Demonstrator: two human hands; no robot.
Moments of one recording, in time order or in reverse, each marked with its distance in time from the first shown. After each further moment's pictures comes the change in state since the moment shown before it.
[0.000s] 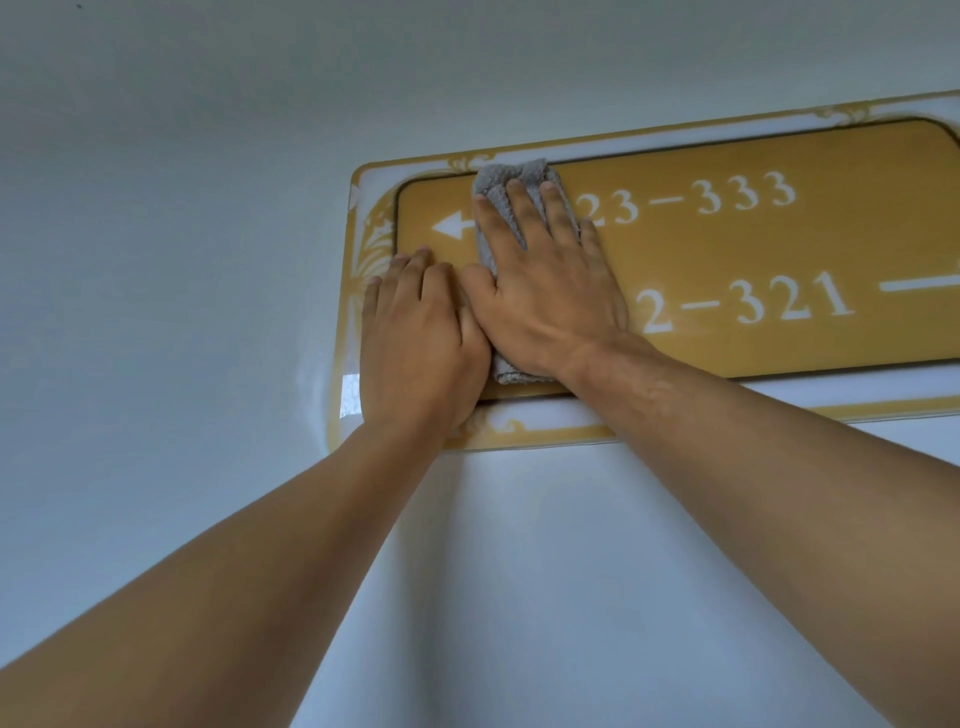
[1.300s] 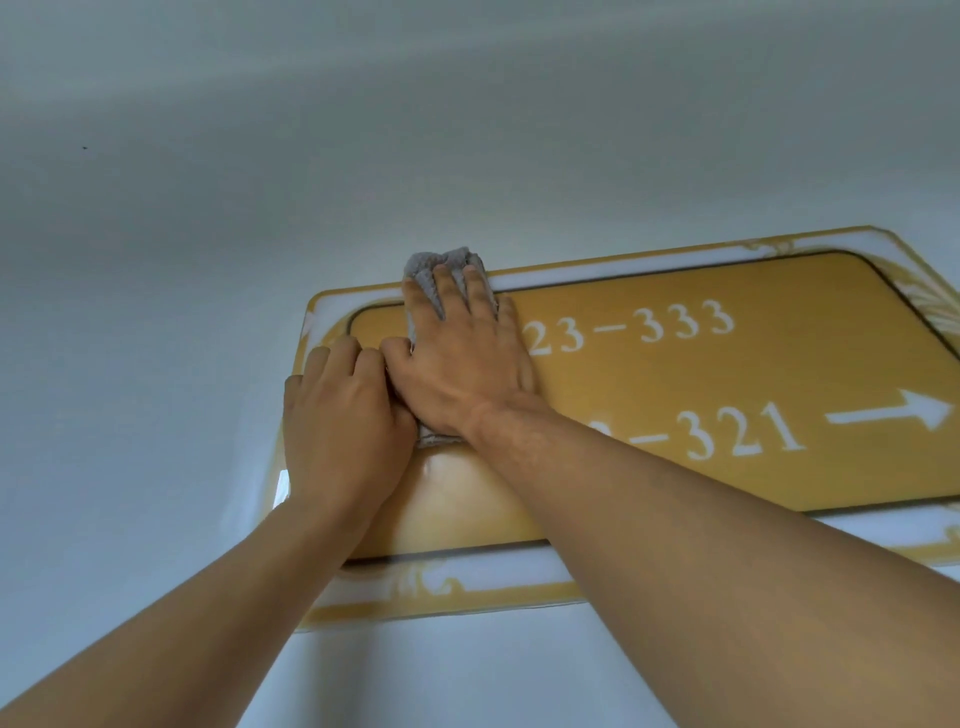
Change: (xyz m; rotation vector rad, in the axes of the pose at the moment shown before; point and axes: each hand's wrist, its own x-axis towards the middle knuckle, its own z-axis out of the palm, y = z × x) left_hand 0.048 0.002 0.000 0.223 0.146 0.076; right_hand 0.068 -0.003 0.005 0.072 -0.009 -0.028
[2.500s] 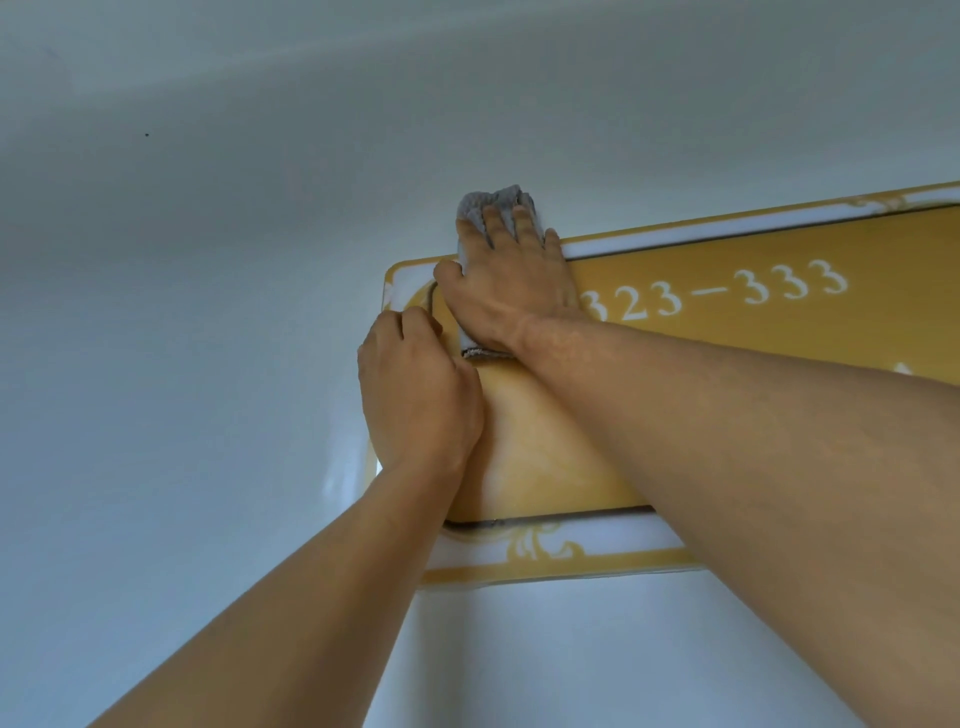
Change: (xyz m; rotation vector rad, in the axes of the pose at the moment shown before) left_hand 0.004 -0.020 0.006 -0.305 0.032 -0.316; right_hand 0.047 -0.028 0.008 -0.074 -0.022 0.063
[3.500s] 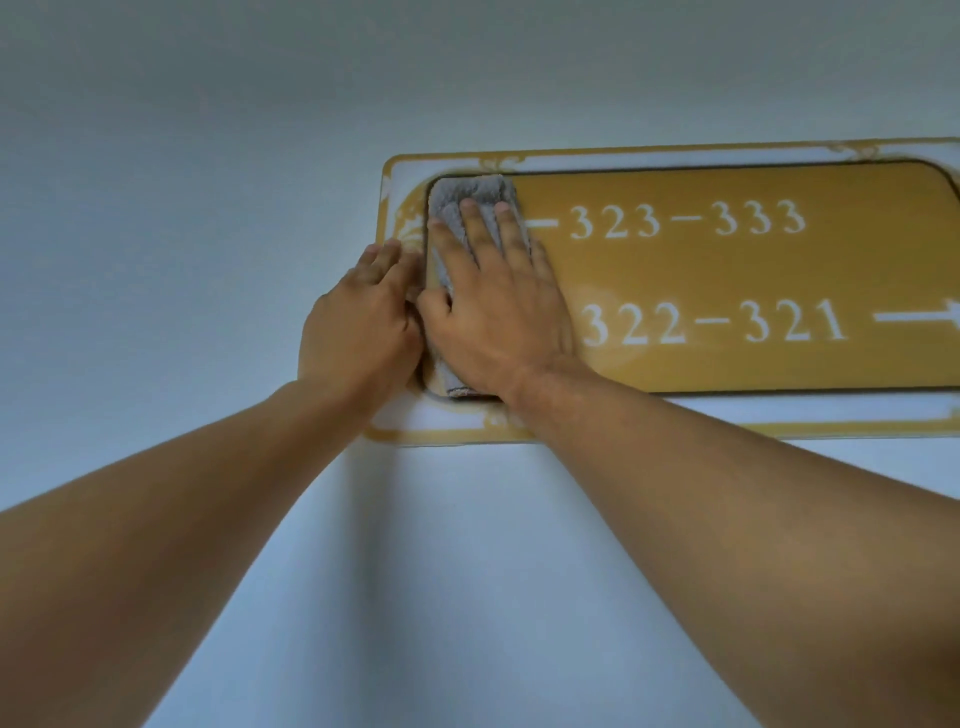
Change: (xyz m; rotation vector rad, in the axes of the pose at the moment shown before) left_hand -0.016 -0.050 -0.044 0.227 -0.298 0.258; right_hand -0.119 -0.022 0.003 -0.025 -0.007 -0.087
